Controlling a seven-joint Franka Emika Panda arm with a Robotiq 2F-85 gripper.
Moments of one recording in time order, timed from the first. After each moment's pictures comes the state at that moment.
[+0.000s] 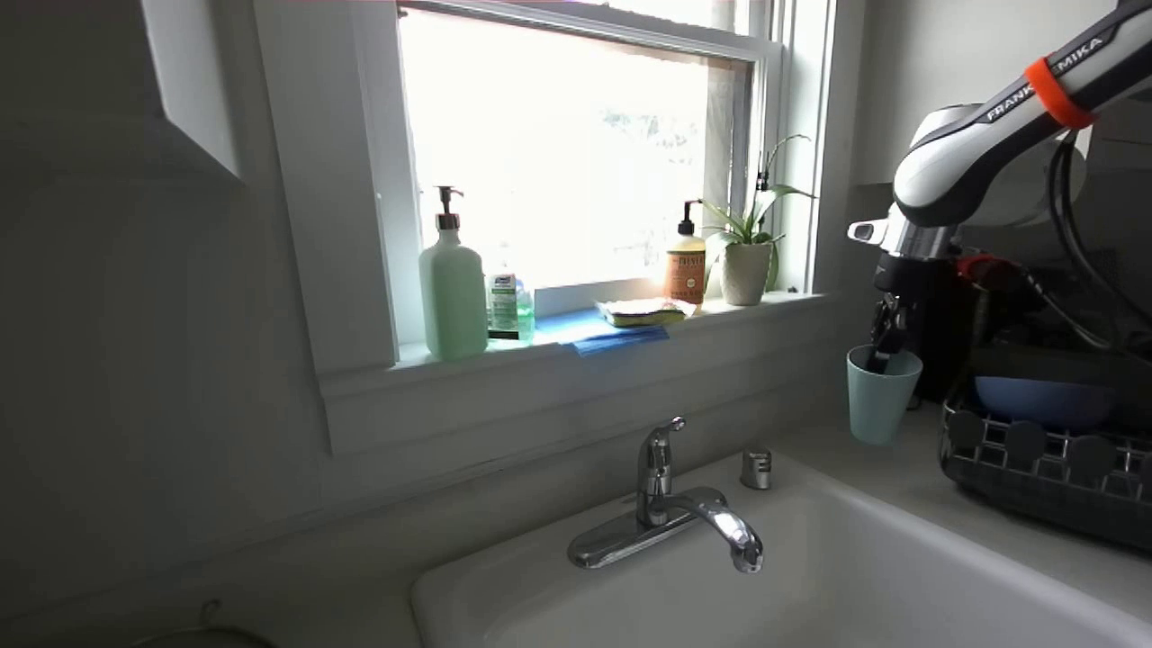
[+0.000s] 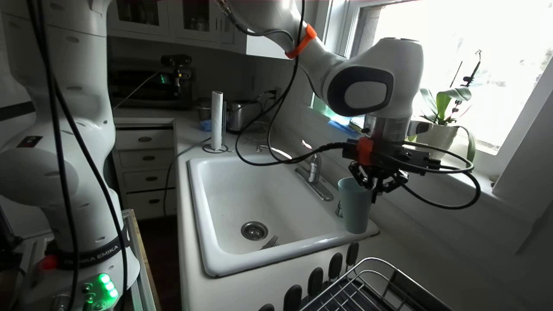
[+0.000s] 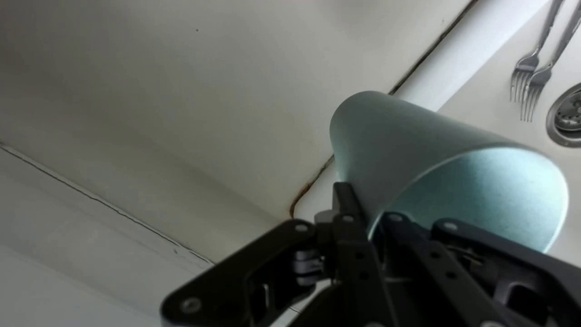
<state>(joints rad) -0.29 0.15 -0.22 -2.02 0.10 2.36 -0.94</state>
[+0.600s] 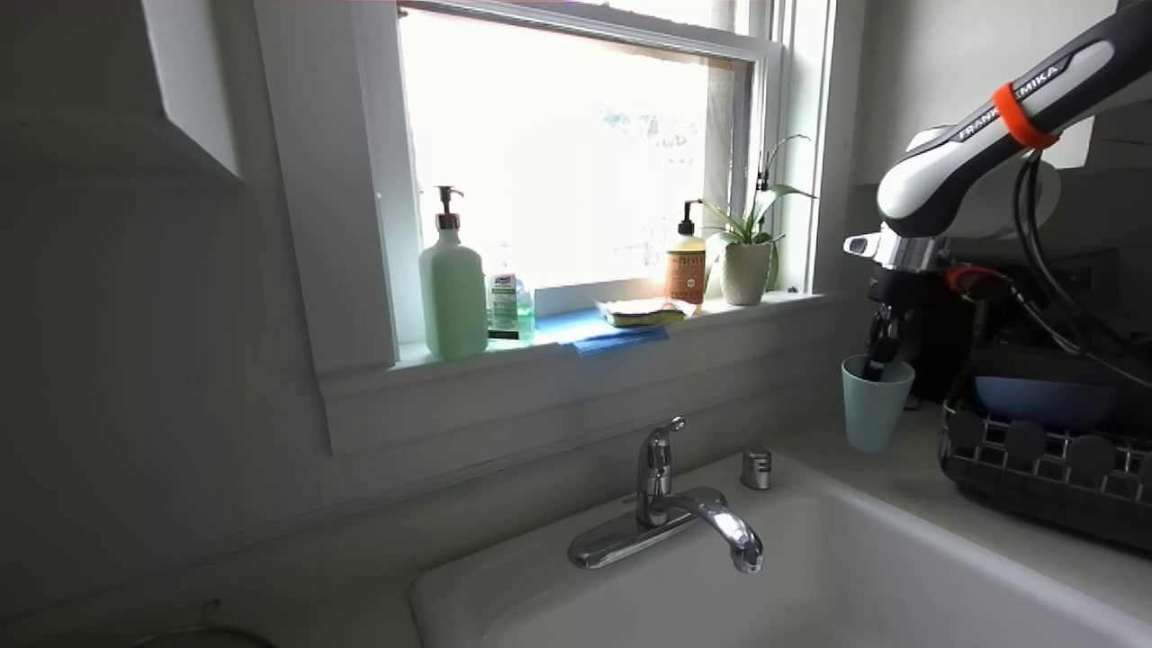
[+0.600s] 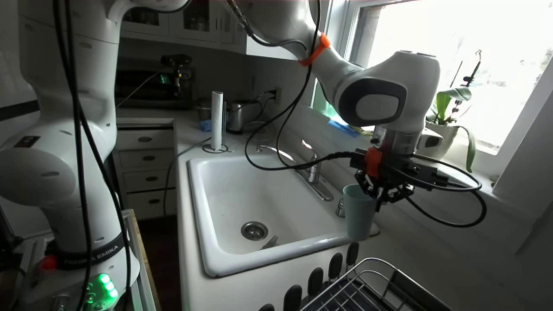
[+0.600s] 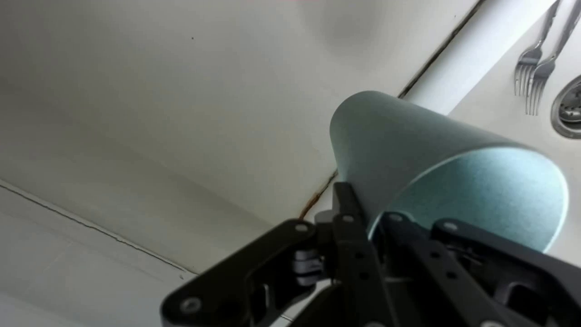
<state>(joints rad) -0.31 0.23 -0.22 -1.95 0.16 2.33 -0.95</state>
